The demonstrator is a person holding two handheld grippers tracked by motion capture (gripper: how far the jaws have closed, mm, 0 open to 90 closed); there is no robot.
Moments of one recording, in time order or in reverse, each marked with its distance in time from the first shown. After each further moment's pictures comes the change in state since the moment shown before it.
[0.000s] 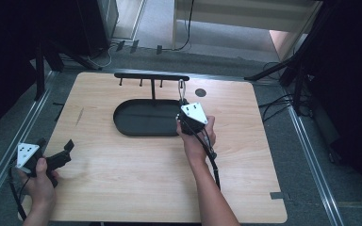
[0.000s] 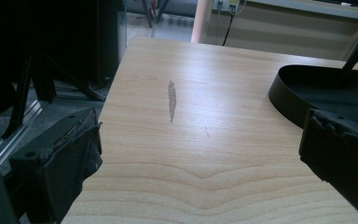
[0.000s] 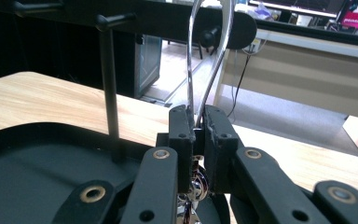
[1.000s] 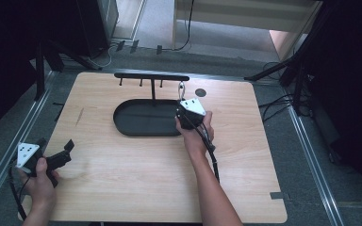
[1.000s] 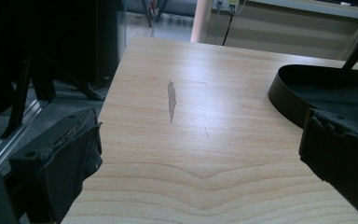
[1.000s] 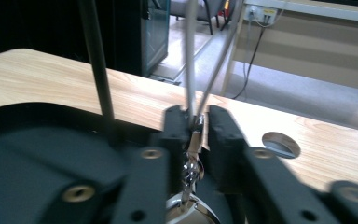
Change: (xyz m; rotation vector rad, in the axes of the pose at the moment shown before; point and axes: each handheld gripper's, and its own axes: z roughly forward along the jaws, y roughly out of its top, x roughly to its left) left arm 0.000 0.000 0.000 0.002 -0.002 -0.001; right arm -0.006 -0.011 0.030 0.098 0.043 0.029
